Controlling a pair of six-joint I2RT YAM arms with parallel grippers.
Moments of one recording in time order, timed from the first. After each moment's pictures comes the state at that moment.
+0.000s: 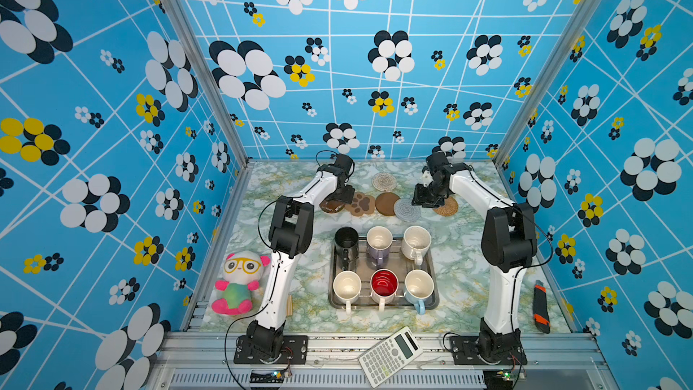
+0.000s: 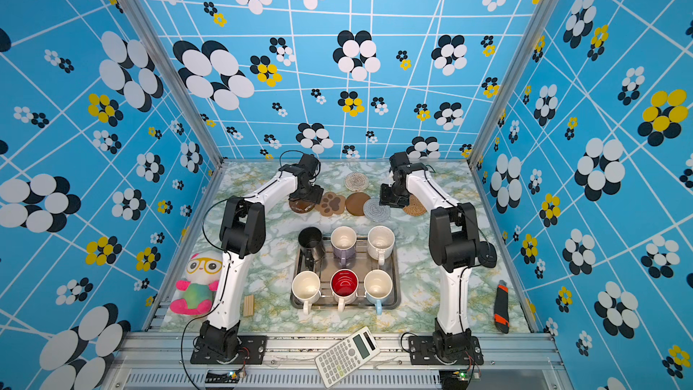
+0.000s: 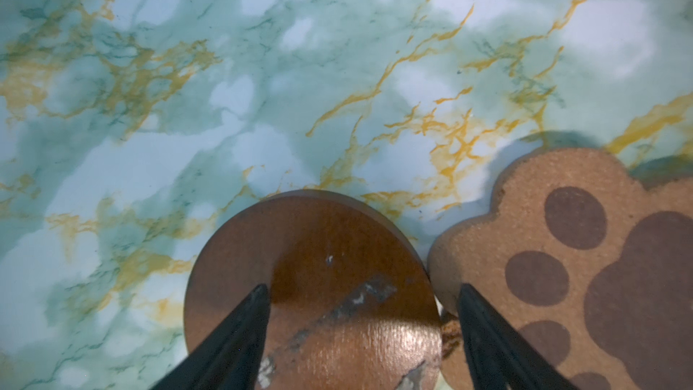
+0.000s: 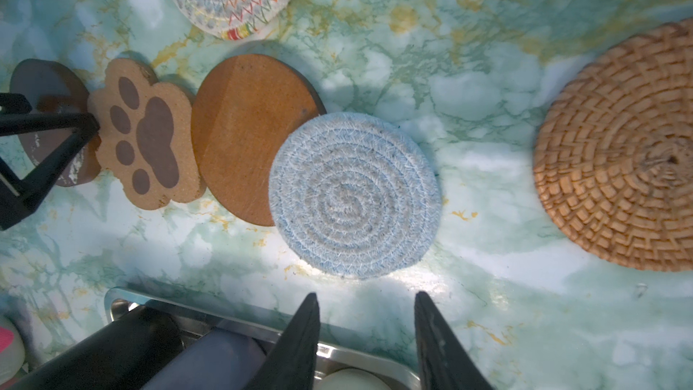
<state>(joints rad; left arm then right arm) -0.35 2.41 2.05 -0.83 -0.12 -0.09 0.23 2.08 1.74 -0.90 -0.19 0.29</state>
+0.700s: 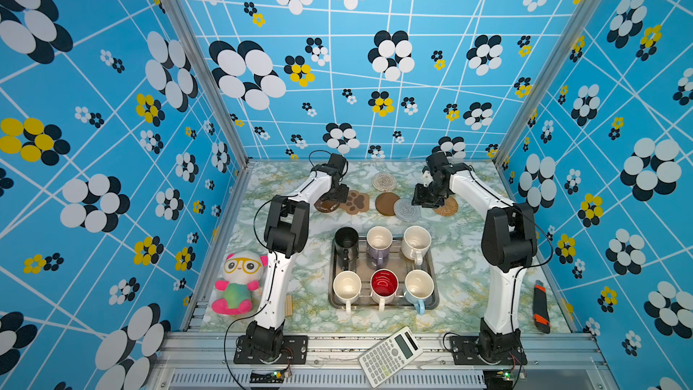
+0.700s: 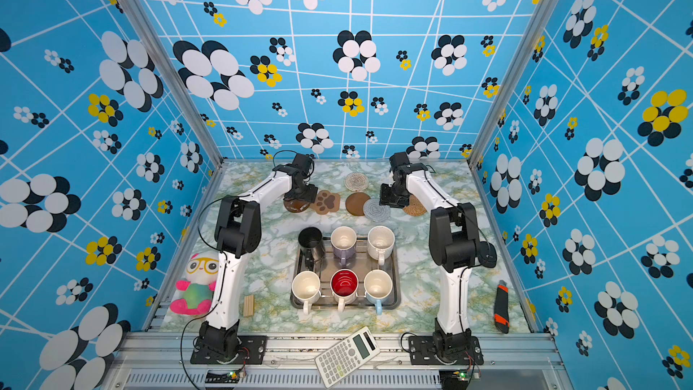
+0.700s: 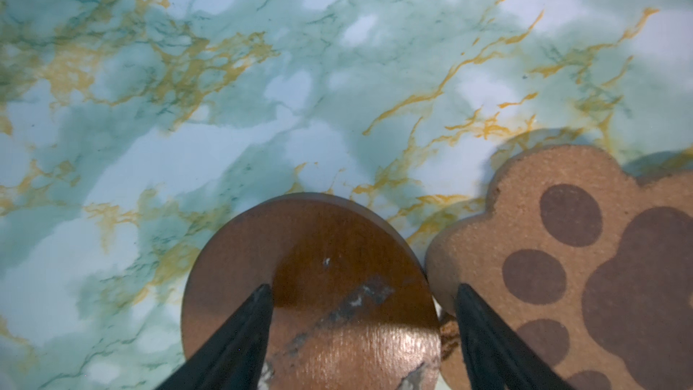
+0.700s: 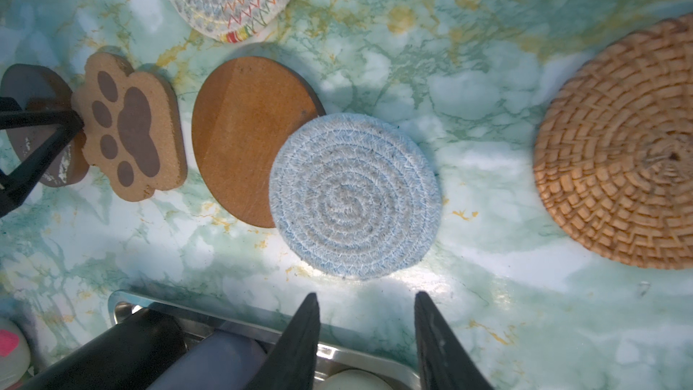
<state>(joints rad) -0.31 2.39 2.00 -0.79 -0.12 -0.09 0.23 2.08 1.74 -0.90 -0.19 0.30</state>
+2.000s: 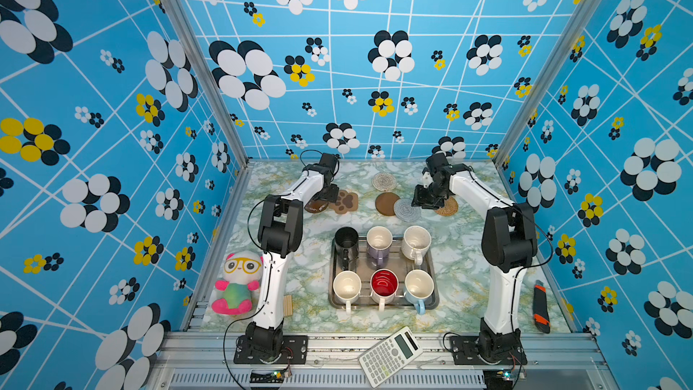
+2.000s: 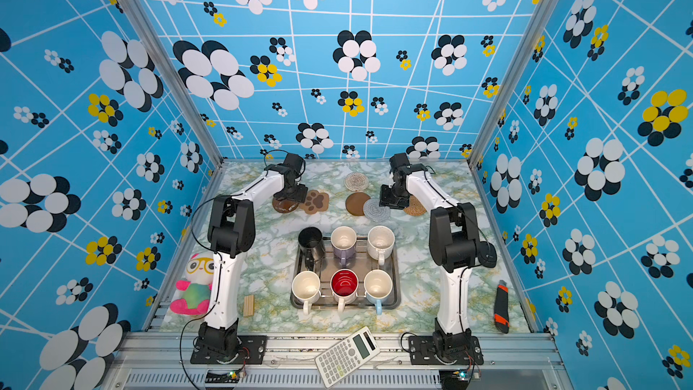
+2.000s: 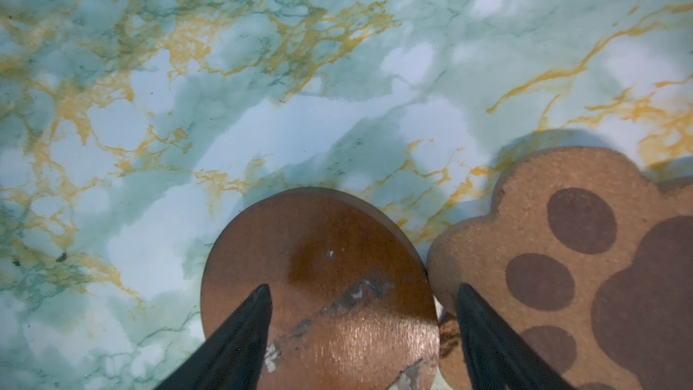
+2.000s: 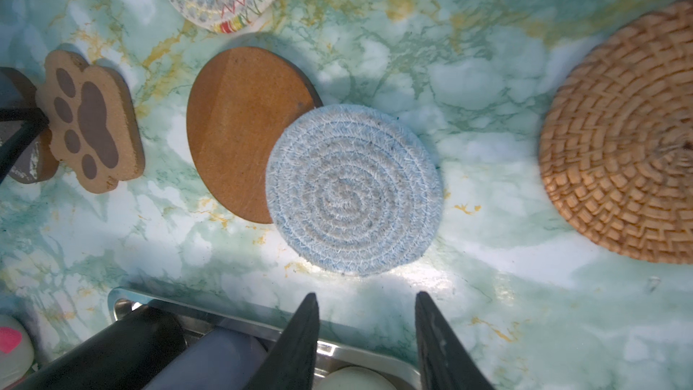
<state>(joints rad) -0.26 2.35 1.95 -0.80 -0.20 -0.06 0.23 2.08 1.73 -0.90 -0.20 0.30</state>
